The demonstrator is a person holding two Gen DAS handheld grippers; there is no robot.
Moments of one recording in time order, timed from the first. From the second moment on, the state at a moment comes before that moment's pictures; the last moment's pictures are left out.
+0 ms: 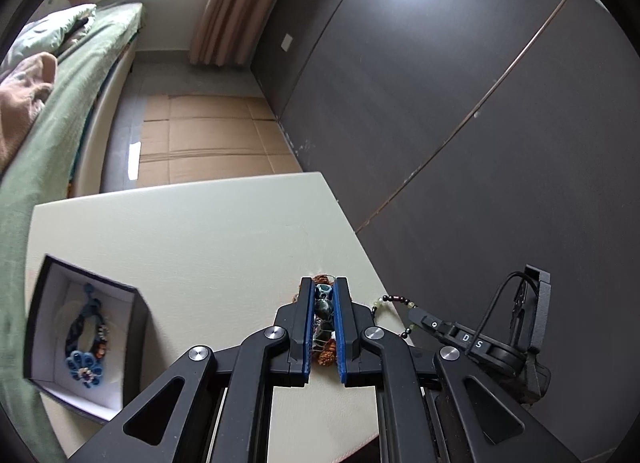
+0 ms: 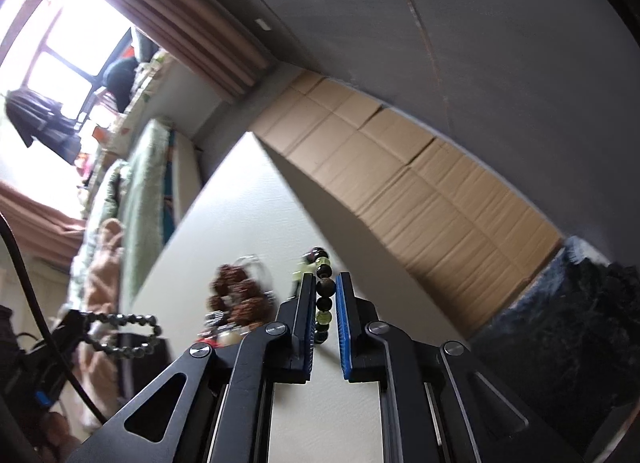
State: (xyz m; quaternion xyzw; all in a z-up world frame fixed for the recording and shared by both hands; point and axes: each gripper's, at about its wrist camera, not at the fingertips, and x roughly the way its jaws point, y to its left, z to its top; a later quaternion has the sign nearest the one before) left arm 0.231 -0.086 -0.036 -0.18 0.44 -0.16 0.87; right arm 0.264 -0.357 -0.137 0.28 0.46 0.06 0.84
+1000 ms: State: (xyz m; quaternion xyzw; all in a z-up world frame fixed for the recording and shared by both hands) left arm 0.195 0.050 -0.044 -0.24 0.44 -0.07 0.86; right arm 0.241 -0.187 -0.073 0.23 0.45 0.26 0.82
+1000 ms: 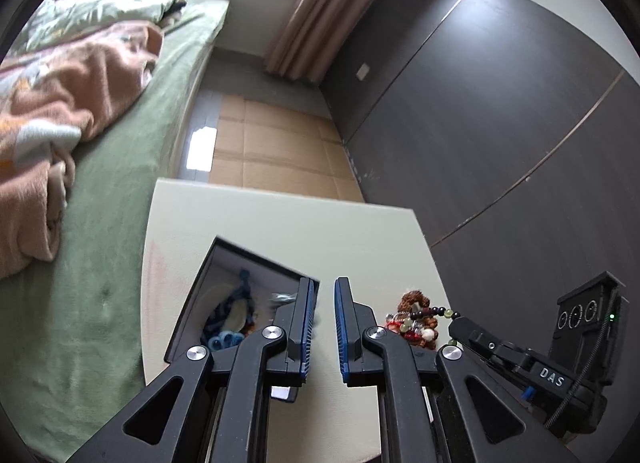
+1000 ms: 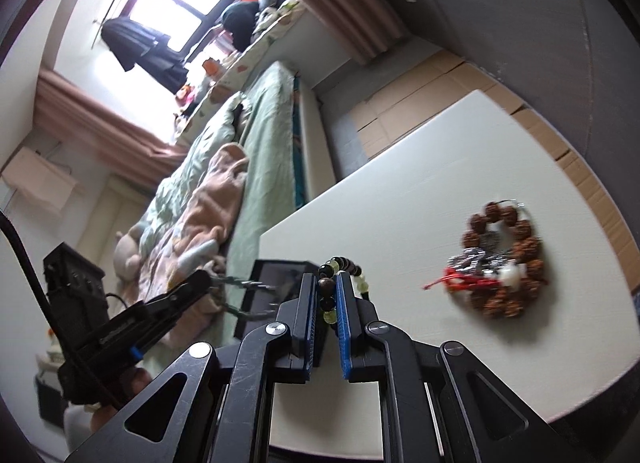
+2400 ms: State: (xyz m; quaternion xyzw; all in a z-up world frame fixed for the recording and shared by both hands) left arm 0.146 0.094 -0.058 -0.29 0.43 -0.02 0.85; right arm 0.249 -0.155 -0.081 0.21 0.49 0.25 0.80
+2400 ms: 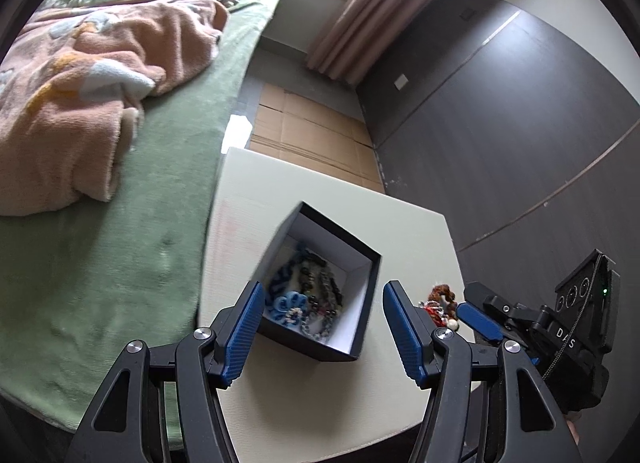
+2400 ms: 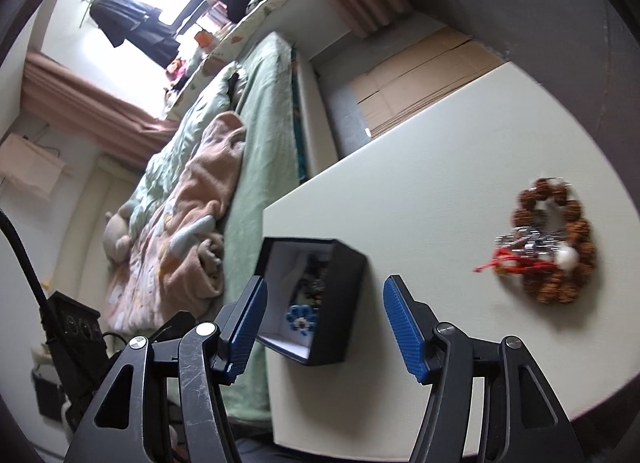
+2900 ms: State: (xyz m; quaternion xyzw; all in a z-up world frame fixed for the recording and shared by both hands) left arm 0.174 0.016 -0.047 -0.21 0.43 -0.07 0.87; right arm 0.232 -0.235 -0.072 0.23 0.46 0.22 0.83
